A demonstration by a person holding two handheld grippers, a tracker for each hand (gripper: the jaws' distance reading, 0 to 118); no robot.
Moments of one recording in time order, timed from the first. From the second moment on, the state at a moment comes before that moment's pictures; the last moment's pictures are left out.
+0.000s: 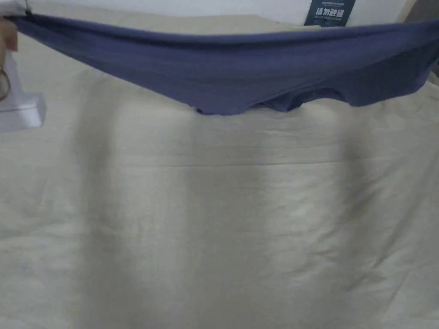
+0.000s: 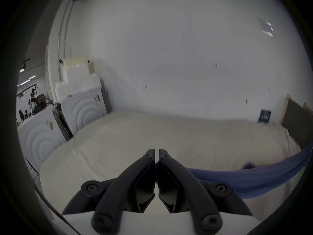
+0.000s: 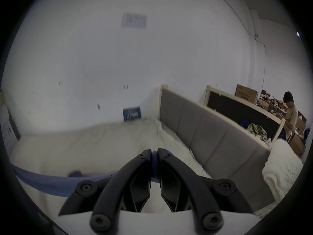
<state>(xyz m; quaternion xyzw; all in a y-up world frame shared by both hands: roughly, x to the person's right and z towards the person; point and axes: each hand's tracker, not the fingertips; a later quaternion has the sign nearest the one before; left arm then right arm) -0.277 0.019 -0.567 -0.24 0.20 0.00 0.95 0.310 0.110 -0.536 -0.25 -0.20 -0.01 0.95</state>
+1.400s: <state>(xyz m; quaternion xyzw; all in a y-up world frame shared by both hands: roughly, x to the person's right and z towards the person) -0.333 -0.129 -0.219 -0.41 0.19 0.02 0.89 0.335 -0.122 -0.158 -0.46 -0.11 -0.09 0.88</state>
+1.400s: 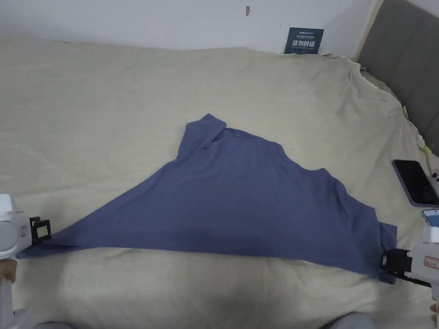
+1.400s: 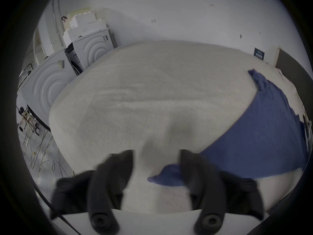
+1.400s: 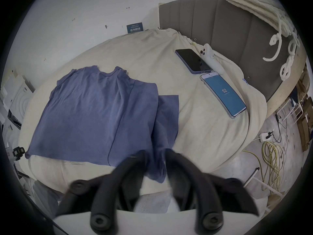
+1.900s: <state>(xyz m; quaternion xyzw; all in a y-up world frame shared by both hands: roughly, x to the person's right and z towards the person) -0.272 -0.018 -0.225 -0.16 0.14 0.03 0.98 0.275 0.011 -0.184 -0.18 -0.07 -0.02 0.98</state>
